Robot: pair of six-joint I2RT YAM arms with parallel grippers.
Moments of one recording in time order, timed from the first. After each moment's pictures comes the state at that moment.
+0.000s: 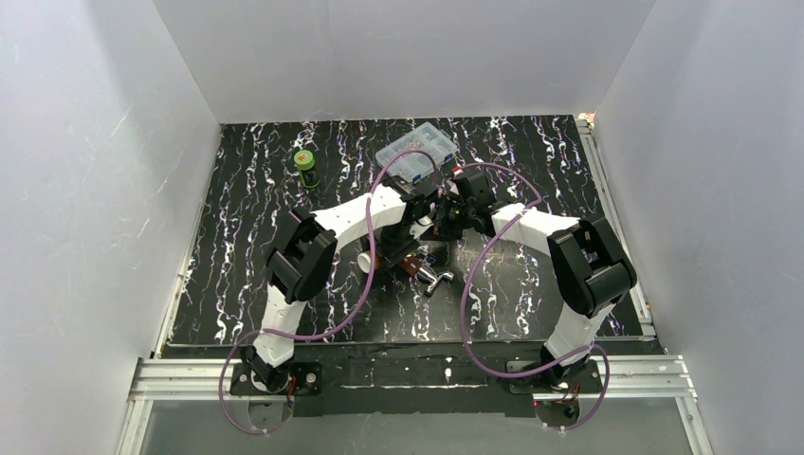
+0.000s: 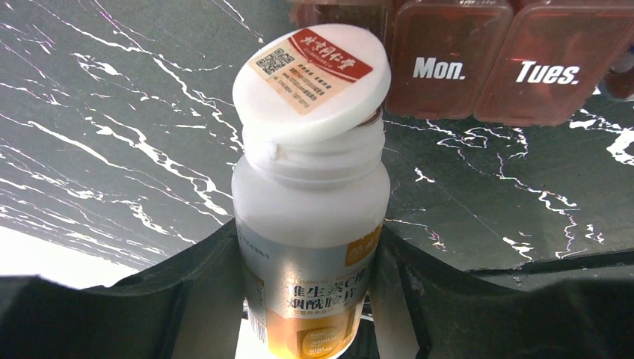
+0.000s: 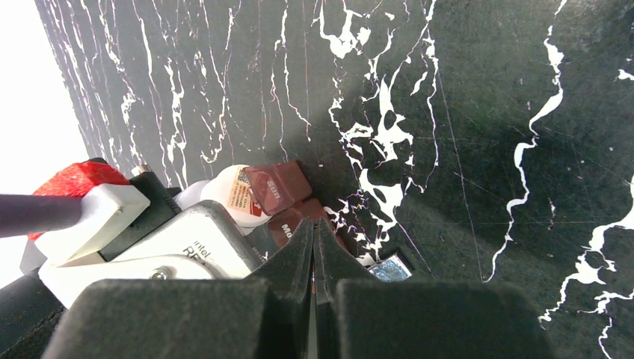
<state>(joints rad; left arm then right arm) -0.79 2.09 1.67 -1.27 -0.20 0.07 0.52 1.76 1.04 -0.11 -0.41 0.73</state>
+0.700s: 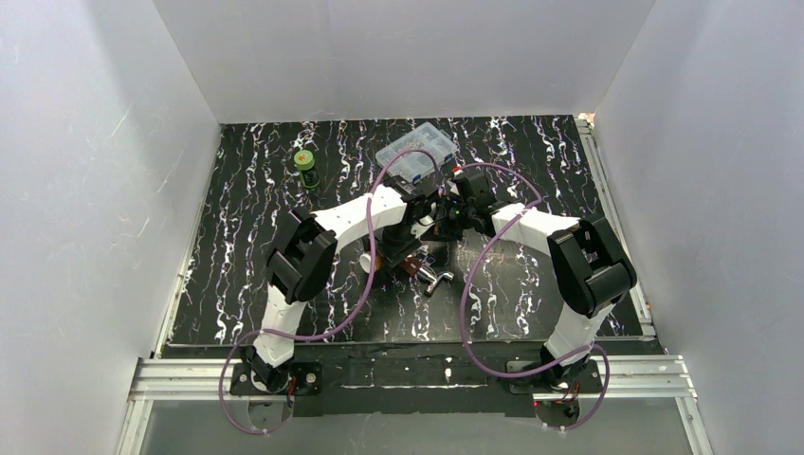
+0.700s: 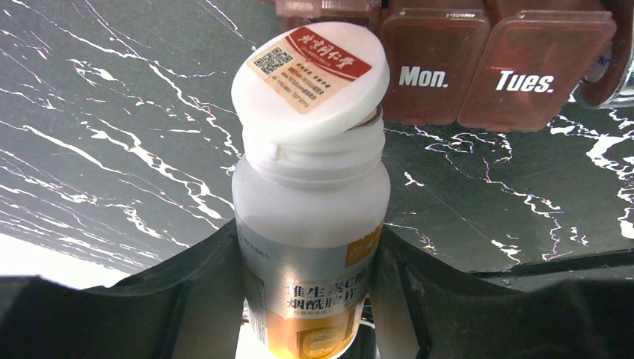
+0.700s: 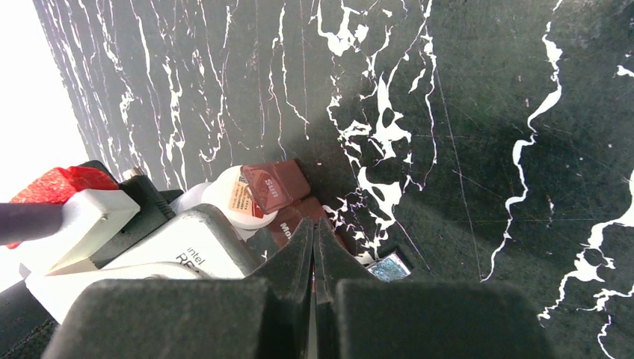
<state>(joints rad) -0.80 2.09 1.68 -1.26 -0.18 0.05 0.52 1.75 1.04 -0.11 -0.41 0.73</state>
